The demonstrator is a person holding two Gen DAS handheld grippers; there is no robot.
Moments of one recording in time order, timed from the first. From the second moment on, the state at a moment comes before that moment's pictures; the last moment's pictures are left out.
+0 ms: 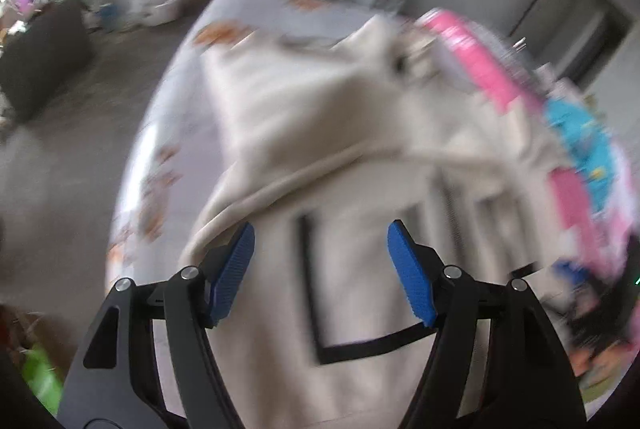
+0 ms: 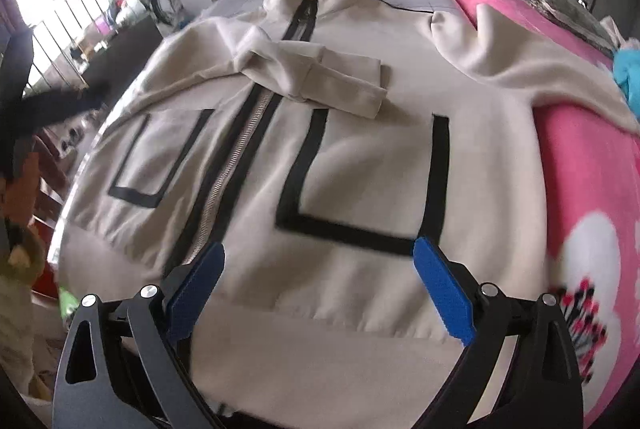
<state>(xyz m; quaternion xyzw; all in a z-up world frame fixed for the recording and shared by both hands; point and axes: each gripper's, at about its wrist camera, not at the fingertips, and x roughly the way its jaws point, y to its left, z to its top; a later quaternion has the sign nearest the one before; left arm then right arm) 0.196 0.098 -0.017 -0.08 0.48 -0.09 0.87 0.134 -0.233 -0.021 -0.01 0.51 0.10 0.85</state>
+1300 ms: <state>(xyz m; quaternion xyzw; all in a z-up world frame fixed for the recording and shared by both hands) 0.218 0.098 -0.064 0.00 0.44 -0.05 0.90 0.328 -0.255 -0.052 -0.01 0.56 0.11 0.82</state>
